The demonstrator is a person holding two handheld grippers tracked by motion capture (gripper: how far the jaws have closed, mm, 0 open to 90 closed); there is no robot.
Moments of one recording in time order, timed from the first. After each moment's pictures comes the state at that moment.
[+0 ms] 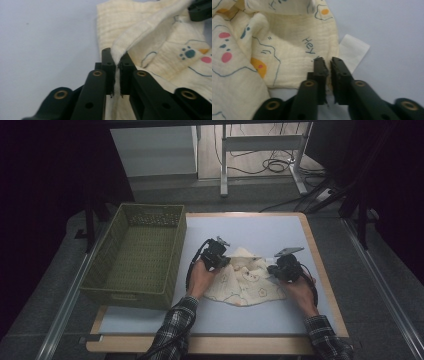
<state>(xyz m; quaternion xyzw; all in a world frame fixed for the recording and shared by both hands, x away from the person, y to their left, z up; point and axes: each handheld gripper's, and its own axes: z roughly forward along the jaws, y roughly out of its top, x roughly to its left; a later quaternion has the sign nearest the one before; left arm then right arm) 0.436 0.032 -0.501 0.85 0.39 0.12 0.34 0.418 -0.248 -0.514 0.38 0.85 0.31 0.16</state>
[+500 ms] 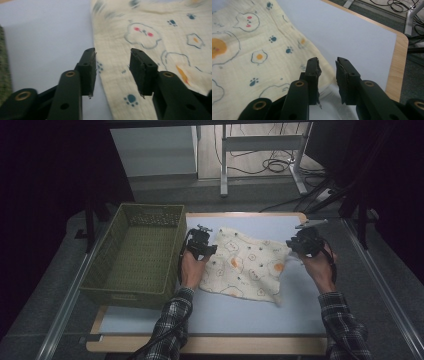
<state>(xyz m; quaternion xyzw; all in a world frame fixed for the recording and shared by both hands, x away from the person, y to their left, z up) 0.460 0.070 -0.493 0.79 0.49 0.16 0.34 0.460 -0.291 -0.439 0.41 0.82 0.31 0.25</state>
